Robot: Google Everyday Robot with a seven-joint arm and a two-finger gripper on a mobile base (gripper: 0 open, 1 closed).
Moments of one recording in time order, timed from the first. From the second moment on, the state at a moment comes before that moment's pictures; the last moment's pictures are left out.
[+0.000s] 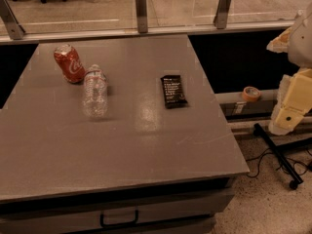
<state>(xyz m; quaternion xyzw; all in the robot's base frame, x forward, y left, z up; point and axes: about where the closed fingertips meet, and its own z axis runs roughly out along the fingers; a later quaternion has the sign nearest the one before) 0.438 -0.217 0.976 -0.60 0.78 -0.03 0.16</state>
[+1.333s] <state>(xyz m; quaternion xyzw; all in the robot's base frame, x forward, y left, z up) 0.532 -0.116 0.994 -0.48 0.84 0.05 0.25</state>
